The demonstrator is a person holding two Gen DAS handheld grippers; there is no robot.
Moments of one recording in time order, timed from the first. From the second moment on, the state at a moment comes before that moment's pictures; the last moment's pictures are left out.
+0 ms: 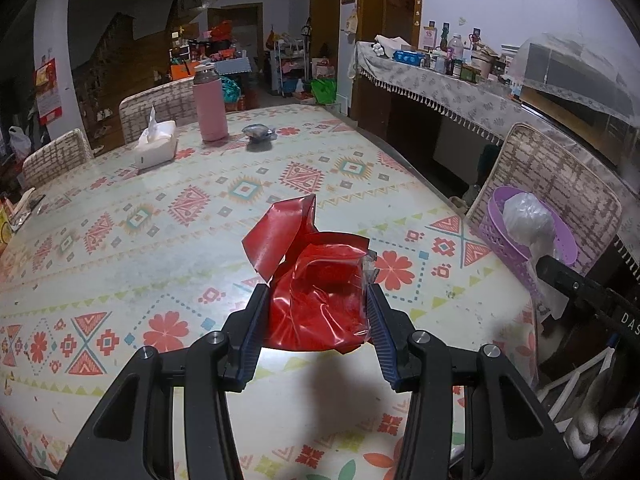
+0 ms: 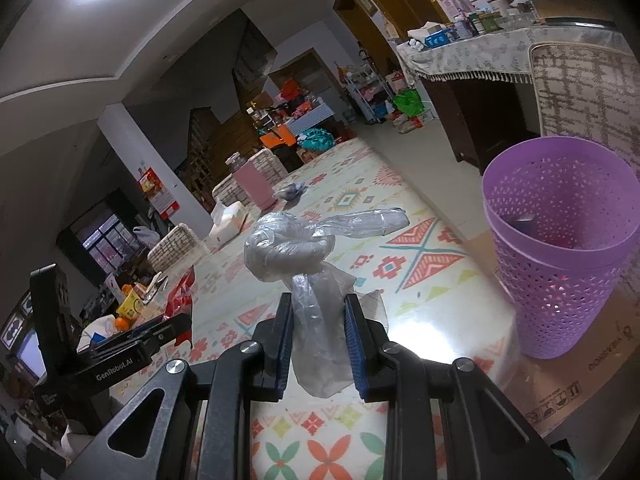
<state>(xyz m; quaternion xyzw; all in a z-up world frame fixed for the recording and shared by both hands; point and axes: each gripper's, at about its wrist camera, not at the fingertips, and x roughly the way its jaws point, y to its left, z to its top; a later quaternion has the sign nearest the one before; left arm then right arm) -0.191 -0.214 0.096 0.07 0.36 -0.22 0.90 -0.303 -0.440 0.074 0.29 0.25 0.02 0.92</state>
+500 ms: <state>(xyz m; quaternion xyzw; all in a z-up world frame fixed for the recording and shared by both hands) -0.184 -0.199 0.086 0.07 0.36 -0.19 0.91 -0.292 -0.423 0.074 0.26 0.27 0.02 0.93</state>
